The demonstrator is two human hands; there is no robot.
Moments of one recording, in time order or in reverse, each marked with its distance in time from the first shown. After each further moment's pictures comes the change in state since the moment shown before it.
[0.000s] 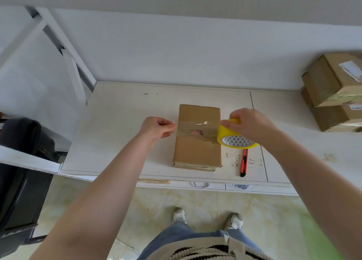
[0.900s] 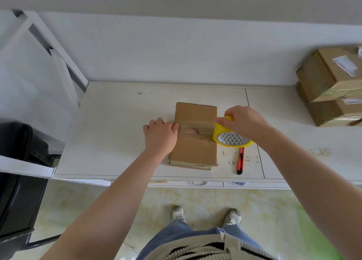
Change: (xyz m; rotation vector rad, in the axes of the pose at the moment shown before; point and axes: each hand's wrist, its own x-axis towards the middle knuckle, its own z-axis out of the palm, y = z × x) left_hand 0.004 -0.025 0.037 1.233 0.240 0.365; right_hand 0.012 0.005 0.009 -0.007 0.002 0.004
